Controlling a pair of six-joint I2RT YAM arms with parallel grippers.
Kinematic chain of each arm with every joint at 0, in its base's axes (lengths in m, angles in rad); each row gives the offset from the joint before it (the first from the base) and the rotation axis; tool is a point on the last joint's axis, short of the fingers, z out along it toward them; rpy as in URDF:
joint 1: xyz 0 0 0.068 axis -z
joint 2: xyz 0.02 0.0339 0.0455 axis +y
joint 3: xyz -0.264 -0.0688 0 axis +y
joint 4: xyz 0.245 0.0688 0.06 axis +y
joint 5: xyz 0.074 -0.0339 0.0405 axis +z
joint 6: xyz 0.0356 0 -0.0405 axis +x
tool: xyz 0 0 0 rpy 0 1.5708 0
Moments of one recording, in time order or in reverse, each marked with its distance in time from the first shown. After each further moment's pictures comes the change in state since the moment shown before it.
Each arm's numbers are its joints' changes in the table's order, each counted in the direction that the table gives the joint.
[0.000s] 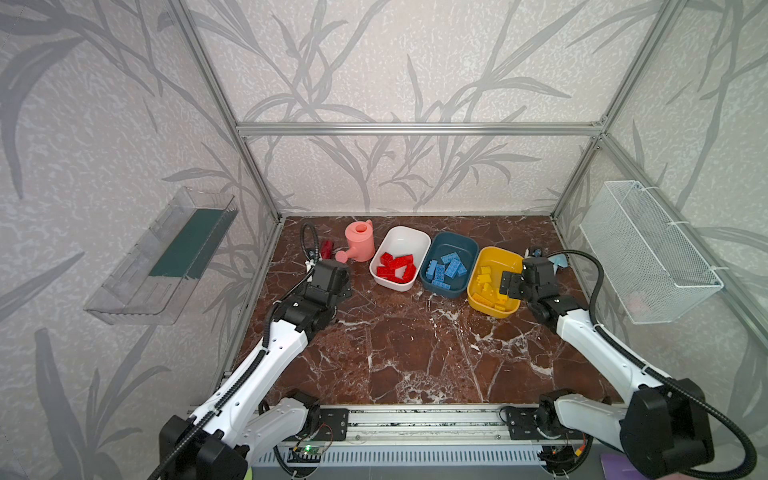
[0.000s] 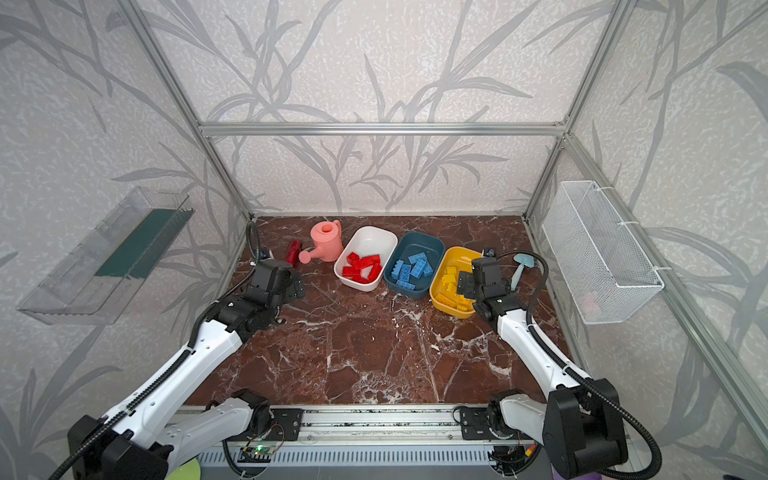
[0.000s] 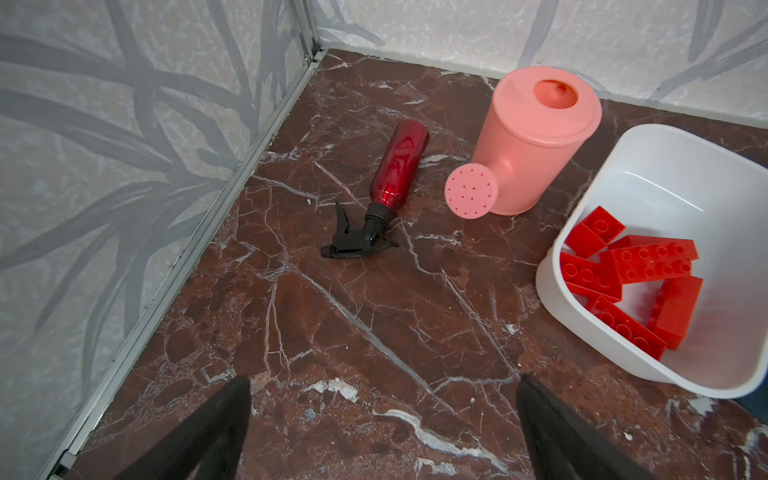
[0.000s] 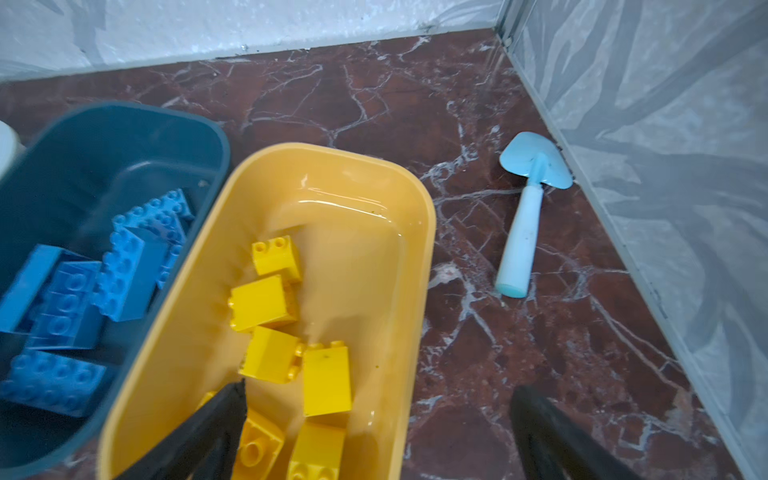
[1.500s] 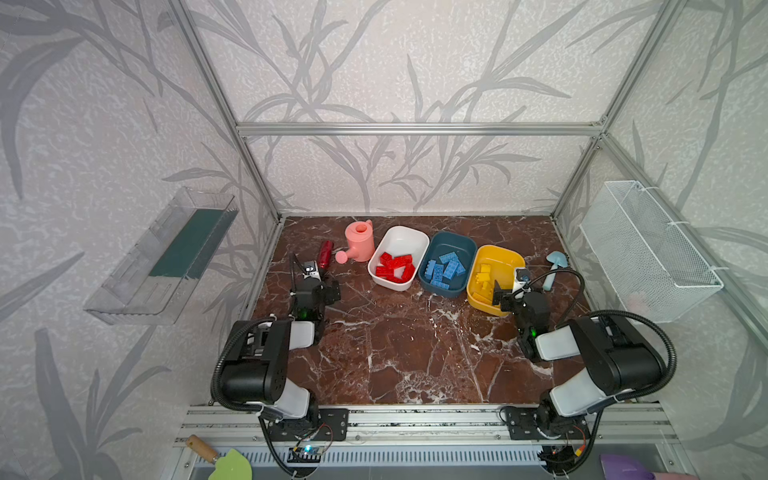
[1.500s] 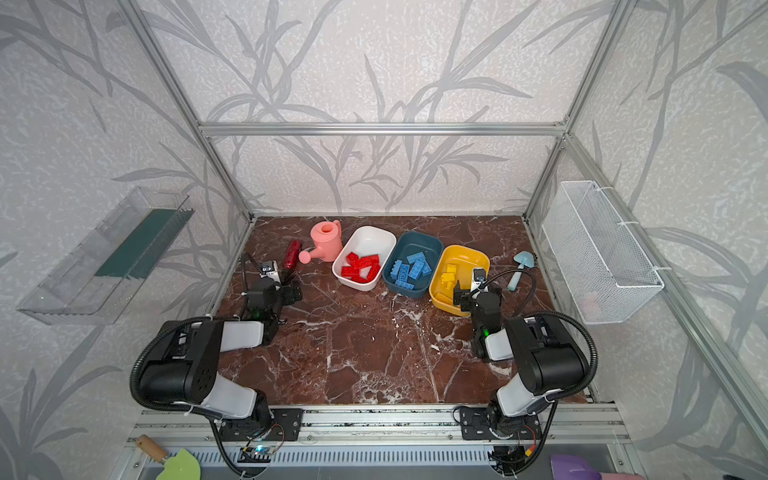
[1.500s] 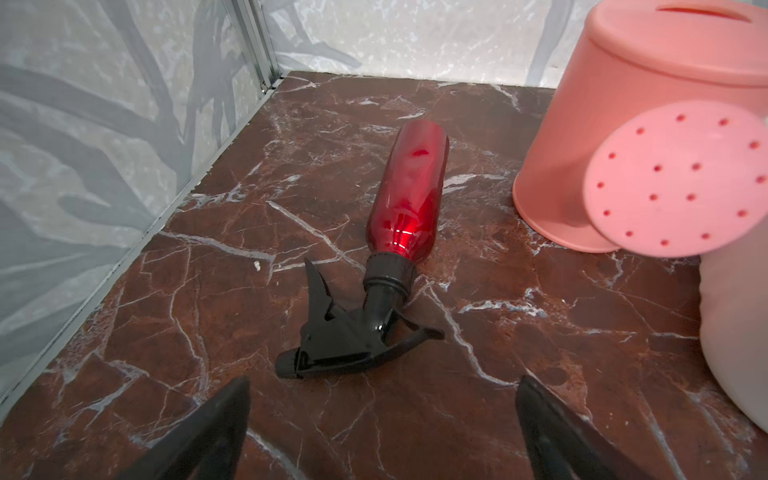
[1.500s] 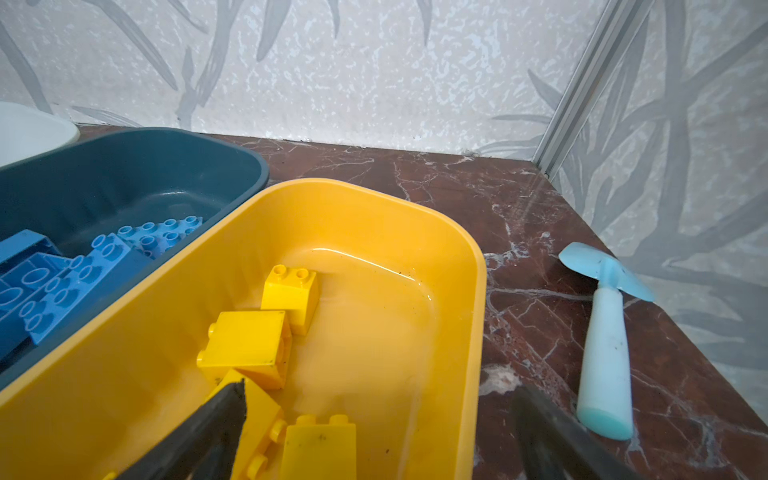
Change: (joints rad) left arm -0.360 0.481 0.459 -1.289 -0.385 0.407; right arm 0.059 0.439 0.404 -1.291 0.164 -0.265
